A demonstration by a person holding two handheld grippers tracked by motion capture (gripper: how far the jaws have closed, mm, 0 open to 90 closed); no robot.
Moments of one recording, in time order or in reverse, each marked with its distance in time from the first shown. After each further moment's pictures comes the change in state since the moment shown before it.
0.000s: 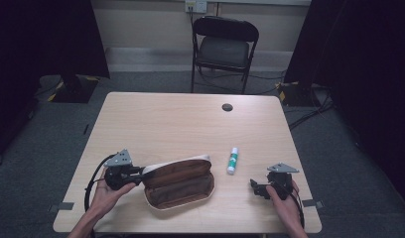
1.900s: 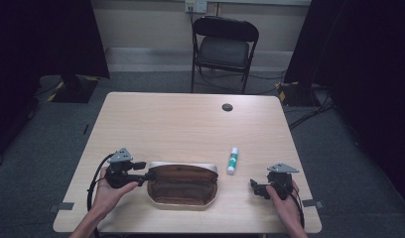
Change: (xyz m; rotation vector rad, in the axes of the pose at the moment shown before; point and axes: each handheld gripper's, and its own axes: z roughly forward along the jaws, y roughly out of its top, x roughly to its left) left arm 0.006 -0.004 0.001 0.059 0.121 -0.112; right arm 0.000 0.000 0.000 0.000 0.000 0.000
